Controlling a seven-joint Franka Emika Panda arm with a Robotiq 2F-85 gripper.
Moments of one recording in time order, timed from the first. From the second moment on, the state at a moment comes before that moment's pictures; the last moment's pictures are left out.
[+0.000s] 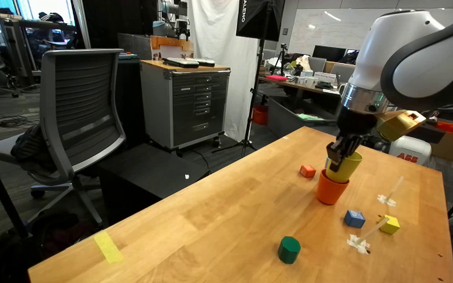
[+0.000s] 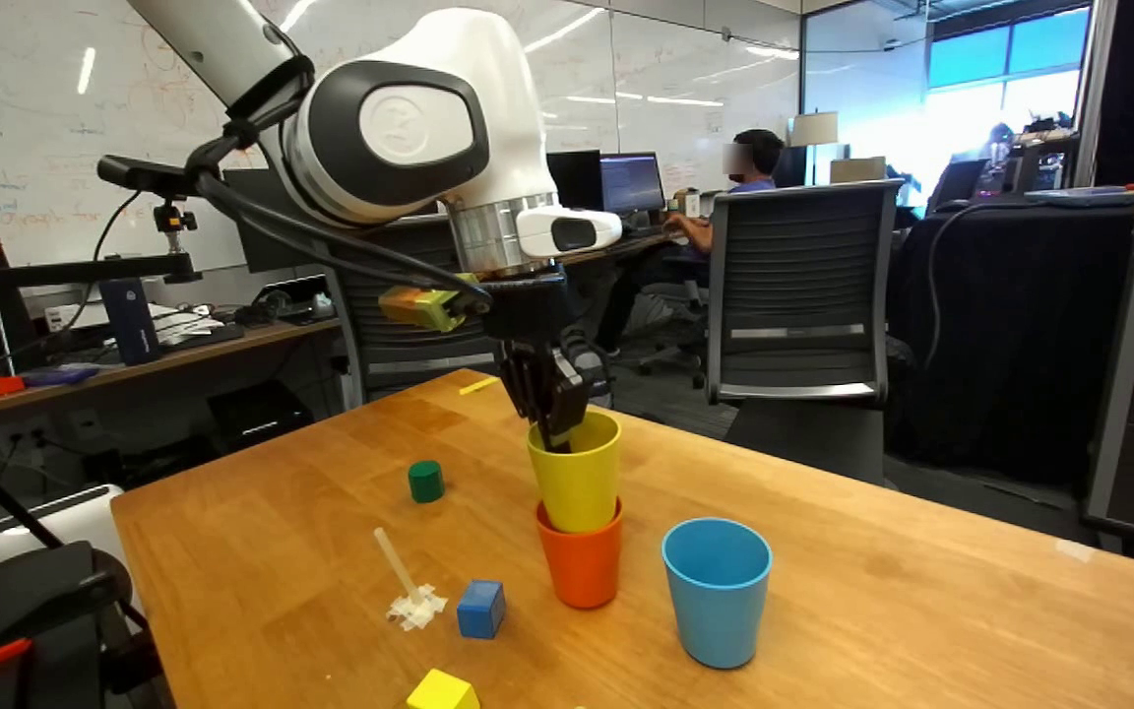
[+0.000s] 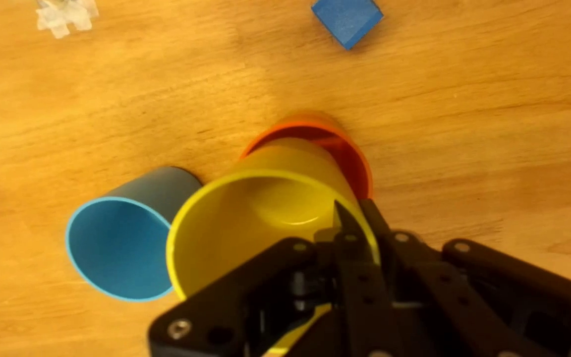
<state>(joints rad) -0.09 0.30 -0.11 -2.24 -0.15 2.61 0.07</state>
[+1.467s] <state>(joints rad) -0.09 0.34 -0.08 -2.24 -0.09 2.66 -0.05</state>
